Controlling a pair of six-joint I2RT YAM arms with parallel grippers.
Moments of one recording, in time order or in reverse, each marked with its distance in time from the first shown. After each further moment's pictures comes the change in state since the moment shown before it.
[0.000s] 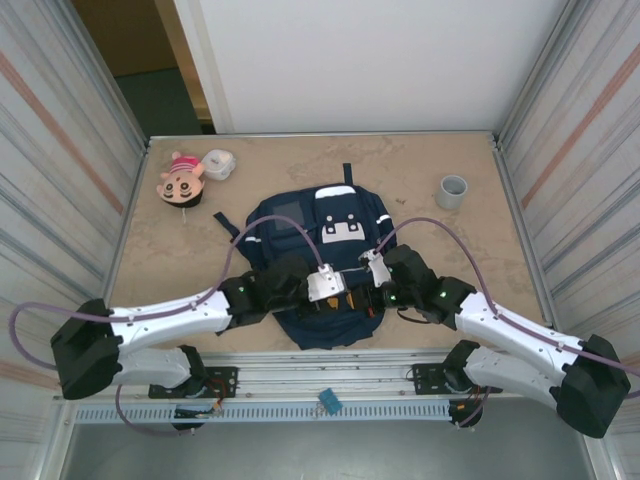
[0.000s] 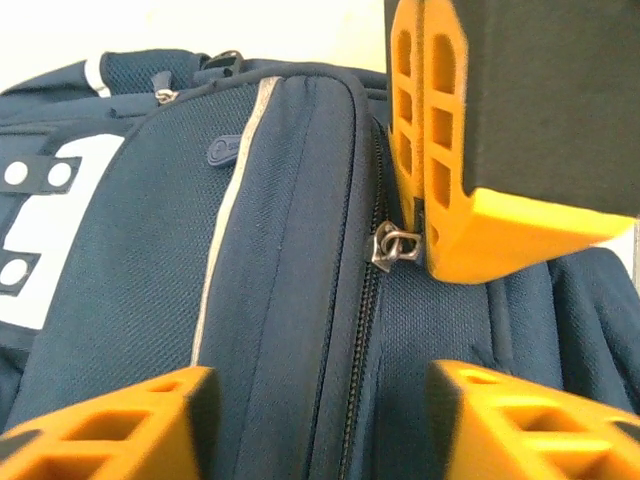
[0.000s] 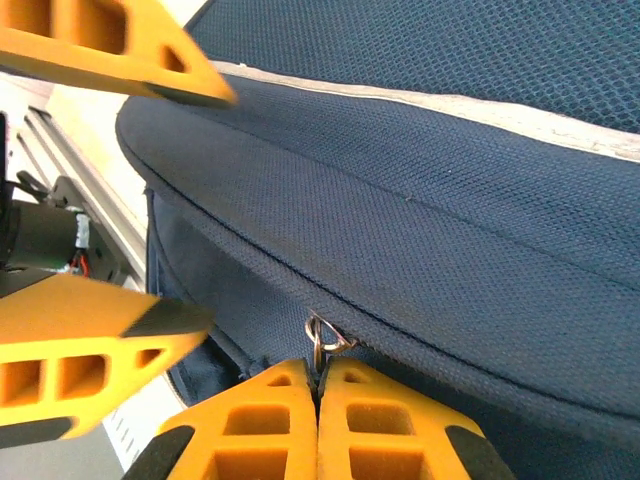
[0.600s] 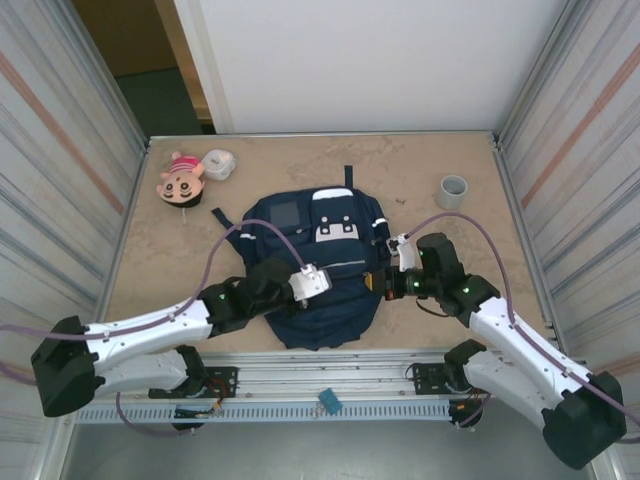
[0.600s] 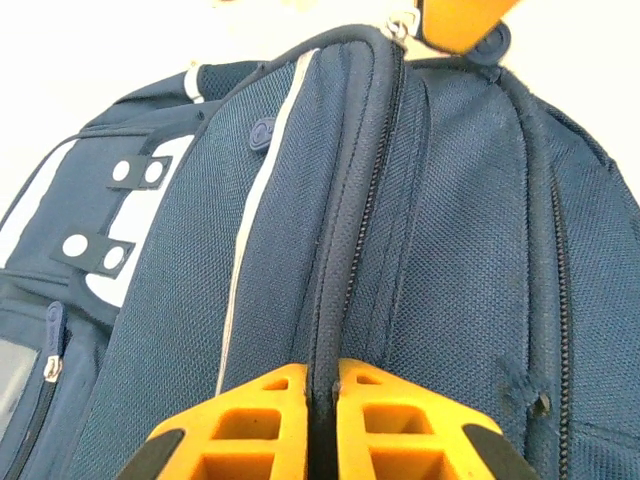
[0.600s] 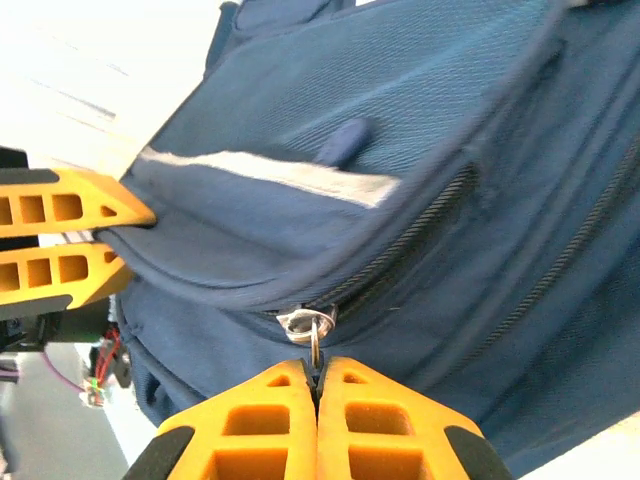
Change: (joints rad) left arm 0.034 -0.182 -0.101 0.001 -0.088 0.031; right arm -0.309 -0.113 -0.014 -0.043 -0.180 -0.023
